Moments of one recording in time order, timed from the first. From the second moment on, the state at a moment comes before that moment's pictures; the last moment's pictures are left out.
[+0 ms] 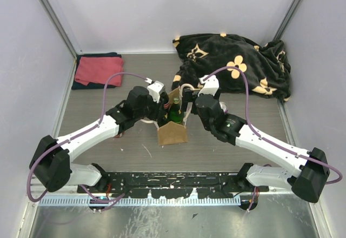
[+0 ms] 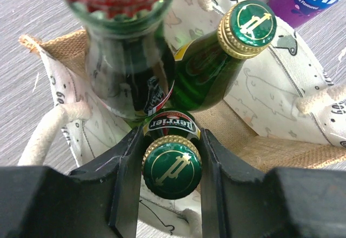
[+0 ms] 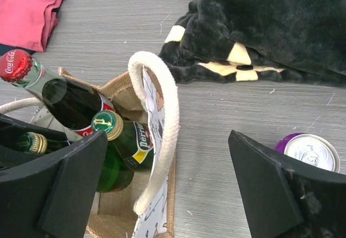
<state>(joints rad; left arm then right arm) -0.70 1.32 0.87 -0.11 0.06 -0.15 0.88 1.12 0.89 -0.15 0.65 0.43</state>
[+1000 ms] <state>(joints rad) -0.77 1.34 0.93 -0.16 0.00 -0.07 0.88 1.03 0.84 -0.16 0.68 0.43</state>
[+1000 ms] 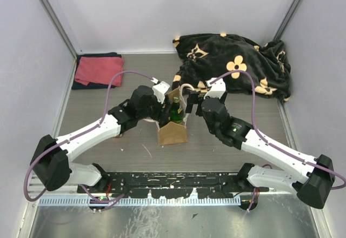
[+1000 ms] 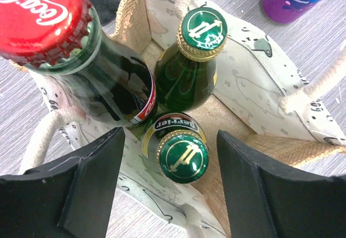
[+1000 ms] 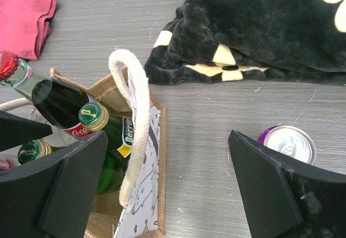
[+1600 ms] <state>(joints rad) -0.86 1.10 0.98 -0.25 0.06 0.00 0.88 1.03 0.84 -0.16 0.70 0.42</state>
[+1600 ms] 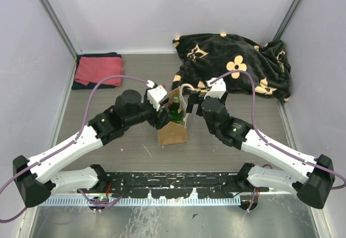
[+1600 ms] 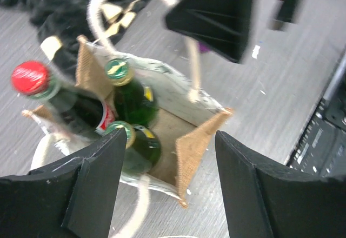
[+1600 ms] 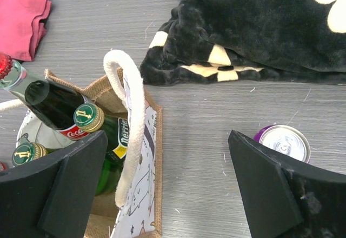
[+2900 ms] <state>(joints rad) -0.97 1.14 0.80 -0.28 0.22 0.30 0.76 1.00 0.88 -0.30 0.74 0.42</state>
